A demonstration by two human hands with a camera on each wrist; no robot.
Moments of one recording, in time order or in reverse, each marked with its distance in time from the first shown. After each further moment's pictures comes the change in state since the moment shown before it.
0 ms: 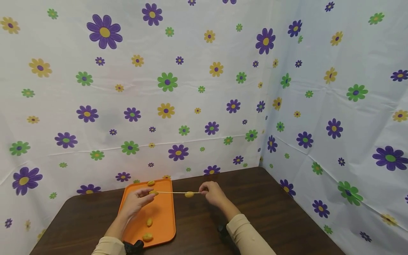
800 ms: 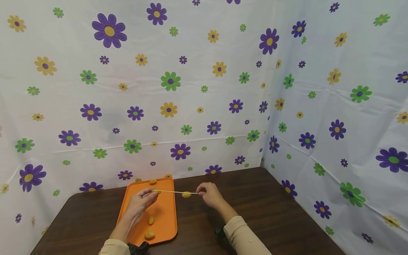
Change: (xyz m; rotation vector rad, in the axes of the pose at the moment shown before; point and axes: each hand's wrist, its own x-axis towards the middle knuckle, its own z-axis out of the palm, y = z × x) left_hand -0.006 -0.010 0.010 -0.243 0.091 -0.073; right_hand 0.001 -0.008 0.017 0.046 0.026 -0.030
